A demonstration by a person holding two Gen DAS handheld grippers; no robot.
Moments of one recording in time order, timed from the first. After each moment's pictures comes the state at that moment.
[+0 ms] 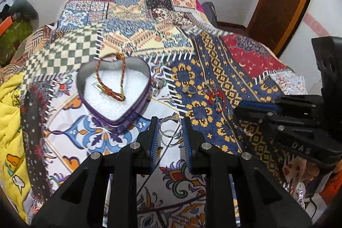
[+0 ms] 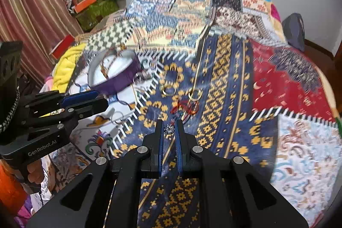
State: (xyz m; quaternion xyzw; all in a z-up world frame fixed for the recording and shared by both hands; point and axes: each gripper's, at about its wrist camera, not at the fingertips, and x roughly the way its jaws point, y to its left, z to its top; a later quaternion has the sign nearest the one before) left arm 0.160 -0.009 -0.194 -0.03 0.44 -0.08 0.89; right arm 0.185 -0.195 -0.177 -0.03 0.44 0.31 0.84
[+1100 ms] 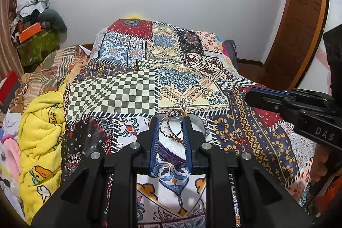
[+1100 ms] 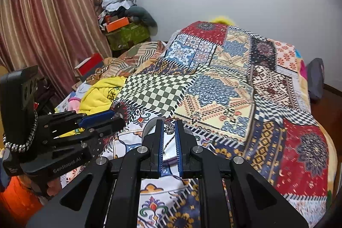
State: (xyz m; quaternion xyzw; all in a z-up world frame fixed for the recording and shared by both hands) left arm 0.146 0.067 -0.121 -0.06 0.35 -0.01 0.94; right arm 0.202 -0.106 -0.111 -0.04 0.34 0.40 0.85
